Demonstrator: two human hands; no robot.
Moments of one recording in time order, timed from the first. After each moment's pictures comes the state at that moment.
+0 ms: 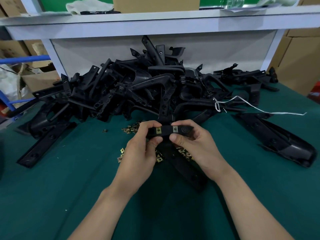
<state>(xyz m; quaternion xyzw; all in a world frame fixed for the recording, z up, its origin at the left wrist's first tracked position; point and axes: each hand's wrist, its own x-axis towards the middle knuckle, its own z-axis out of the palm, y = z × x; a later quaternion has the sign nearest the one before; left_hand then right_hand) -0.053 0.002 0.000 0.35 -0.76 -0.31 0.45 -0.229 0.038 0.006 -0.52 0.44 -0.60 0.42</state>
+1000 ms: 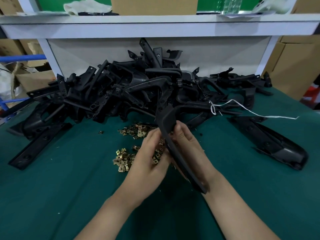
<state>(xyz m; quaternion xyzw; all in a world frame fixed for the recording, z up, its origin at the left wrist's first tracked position) -0.069 0.020 -0.002 0.25 -0.76 -0.42 0.43 -0.212 0.034 0.003 -0.36 0.34 -0.64 0.58</state>
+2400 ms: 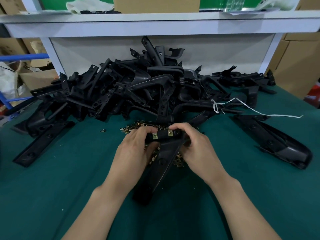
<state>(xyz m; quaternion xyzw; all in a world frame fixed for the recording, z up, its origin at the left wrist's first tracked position) -0.044 -0.004 -0.005 0.40 -0.81 -0.13 0.40 -0.237 0.038 -0.012 -0.66 0.58 -0.46 0.15</state>
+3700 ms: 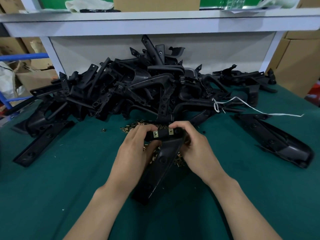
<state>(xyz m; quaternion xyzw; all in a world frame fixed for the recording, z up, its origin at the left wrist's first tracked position) -0.048 -0.003 -0.005 0.38 -0.79 -0.17 0.45 -0.234 0.037 -0.015 -0.64 0.56 -0.49 0.21</state>
